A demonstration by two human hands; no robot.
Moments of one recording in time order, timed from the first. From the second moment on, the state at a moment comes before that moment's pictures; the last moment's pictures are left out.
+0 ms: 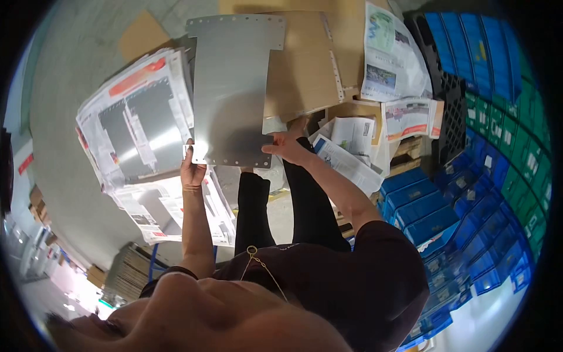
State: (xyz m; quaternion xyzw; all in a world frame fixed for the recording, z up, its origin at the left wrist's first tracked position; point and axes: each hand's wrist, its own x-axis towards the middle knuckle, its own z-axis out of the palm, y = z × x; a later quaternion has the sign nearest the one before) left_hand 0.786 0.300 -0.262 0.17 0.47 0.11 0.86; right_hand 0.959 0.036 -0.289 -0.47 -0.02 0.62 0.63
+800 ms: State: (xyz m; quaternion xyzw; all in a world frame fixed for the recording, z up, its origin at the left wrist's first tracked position) left_hand 0.492 0.491 -0.175 0.88 0.38 0.24 0.12; right_hand 0.744 0.375 -0.188 -0.46 -0.33 0.68 0.47
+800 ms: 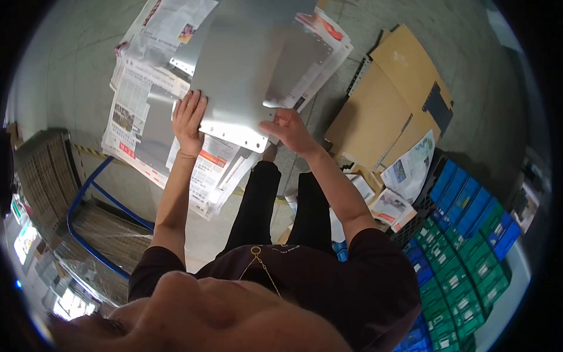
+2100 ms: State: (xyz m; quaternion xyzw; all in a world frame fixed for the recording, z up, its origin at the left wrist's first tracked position) left_hand 0.351 0.760 -0.413 0.10 0.53 0.49 0.69; right_hand 0.663 0.155 -0.293 -0.66 -0.36 0.66 0.01
